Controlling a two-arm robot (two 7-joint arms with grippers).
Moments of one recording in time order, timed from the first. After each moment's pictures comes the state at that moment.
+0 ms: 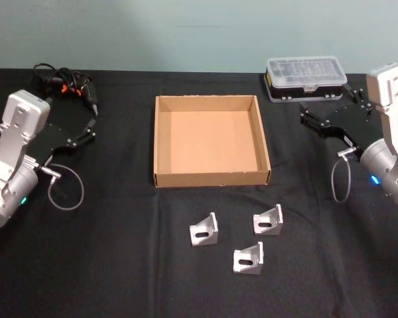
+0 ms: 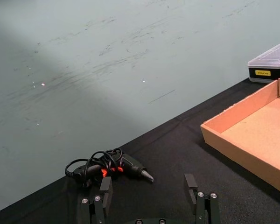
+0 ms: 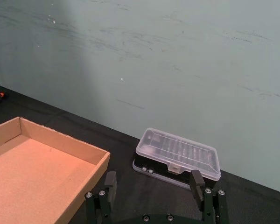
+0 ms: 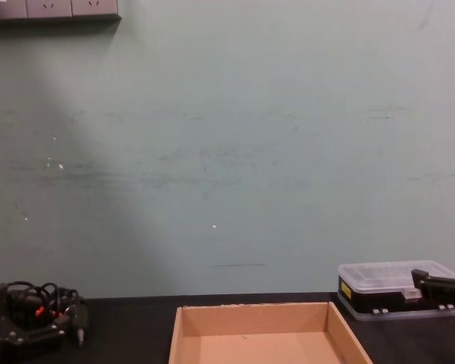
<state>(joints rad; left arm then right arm) -0.20 0.60 0.45 -1.41 -0.25 -0.12 0.03 0.22 0.43 -0.28 -1.45 0.19 0.03 0.11</state>
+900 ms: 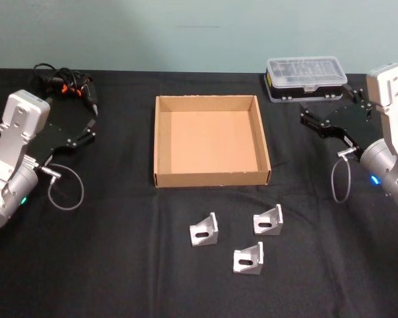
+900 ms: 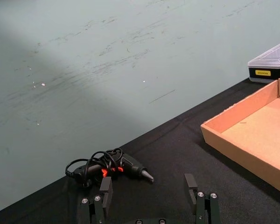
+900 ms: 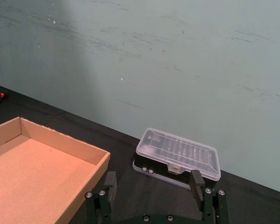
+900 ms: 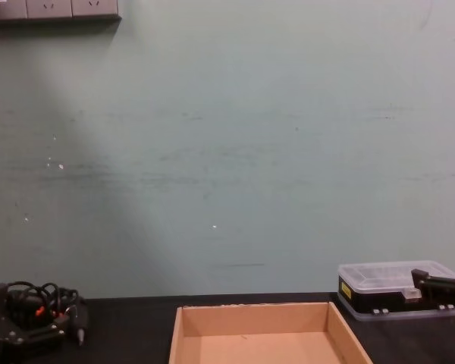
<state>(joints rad) -0.20 0.60 0.45 -1.41 -0.25 -0.12 0.03 0.22 0.43 -0.28 -1.45 0.19 0.03 0.11</state>
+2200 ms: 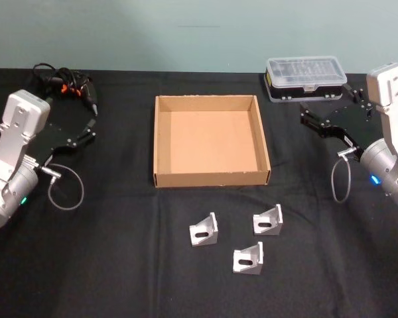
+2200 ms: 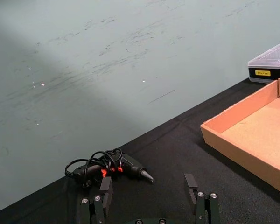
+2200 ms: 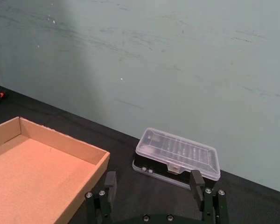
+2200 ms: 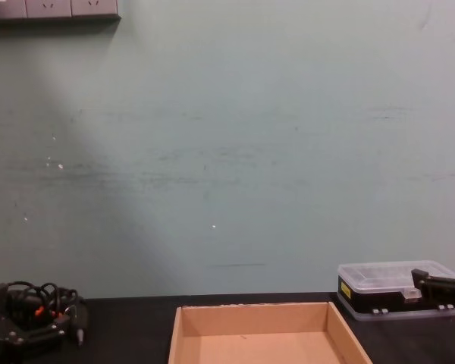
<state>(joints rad) -0.20 0.60 0.45 -1.41 -0.25 -0.12 0.03 0.22 0.43 -0.28 -1.45 0.19 0.03 0.11</state>
